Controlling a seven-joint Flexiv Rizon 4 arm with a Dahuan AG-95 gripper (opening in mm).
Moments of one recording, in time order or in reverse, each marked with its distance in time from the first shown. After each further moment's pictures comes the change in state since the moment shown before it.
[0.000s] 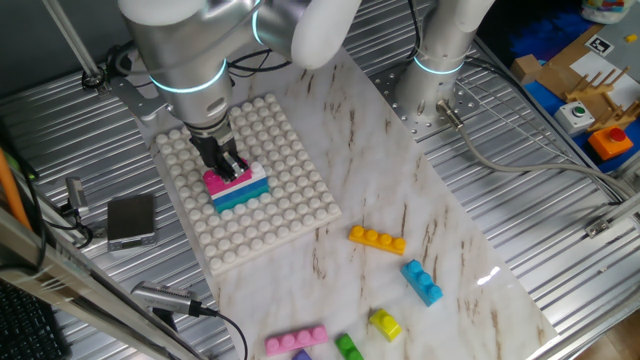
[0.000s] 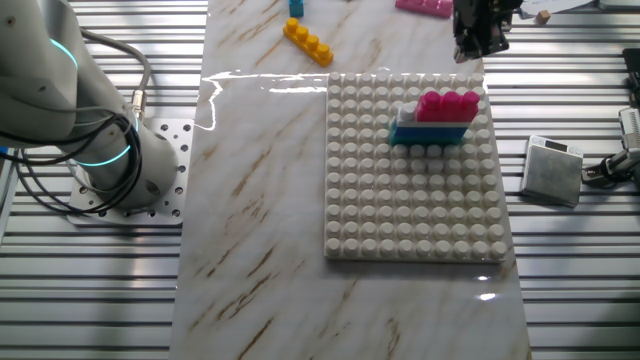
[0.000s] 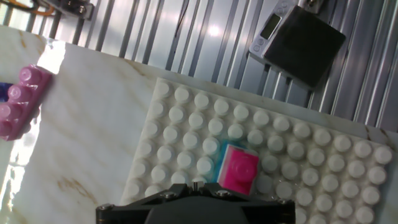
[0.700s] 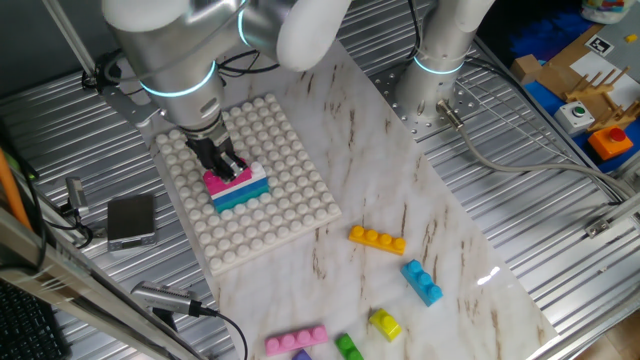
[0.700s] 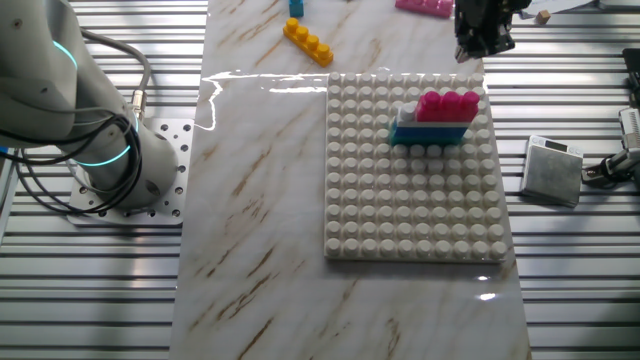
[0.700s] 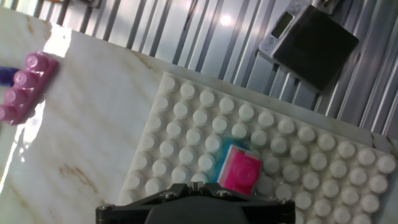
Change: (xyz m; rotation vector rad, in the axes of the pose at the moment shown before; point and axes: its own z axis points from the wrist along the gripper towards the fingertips) arm 0.001 0.000 0.000 -0.008 0.031 -0.095
